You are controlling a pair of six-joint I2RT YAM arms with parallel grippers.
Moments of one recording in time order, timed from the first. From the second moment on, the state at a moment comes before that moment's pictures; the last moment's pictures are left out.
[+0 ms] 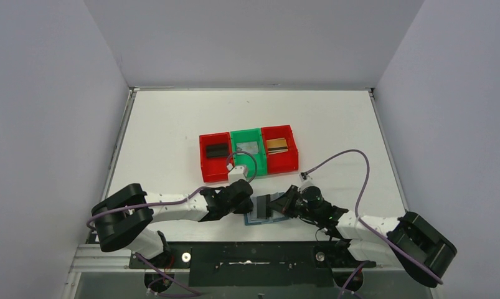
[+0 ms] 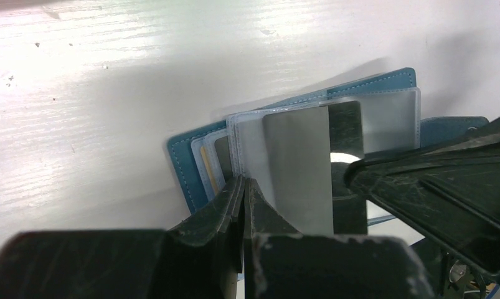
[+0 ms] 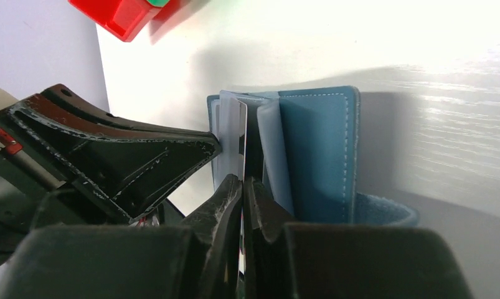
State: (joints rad) left arm -1.10 1.49 0.64 -0.03 -0.28 -0.99; right arm 0.76 1.14 0.11 0.49 -0.12 1.15
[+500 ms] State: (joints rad) left arm -1.10 1.49 0.64 -0.02 -0.28 -0.97; right arm 0.73 1.09 0.10 0.40 -0.12 1.12
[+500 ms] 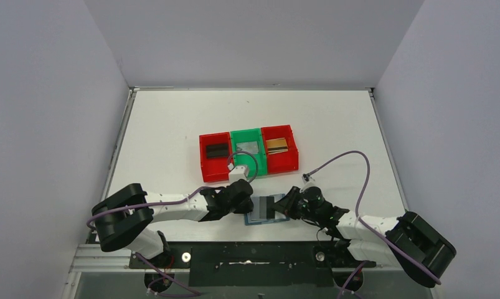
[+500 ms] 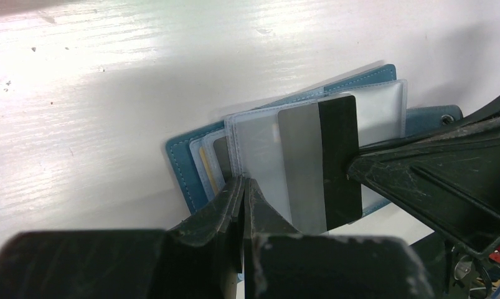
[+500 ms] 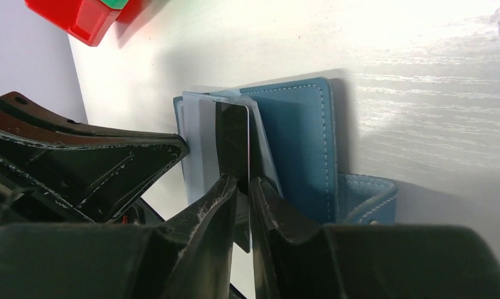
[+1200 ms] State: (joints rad) left arm -1.10 1.49 0.65 -0.04 -0.28 -0.96; right arm 0.73 1.24 0.11 0.53 -0.14 1.10
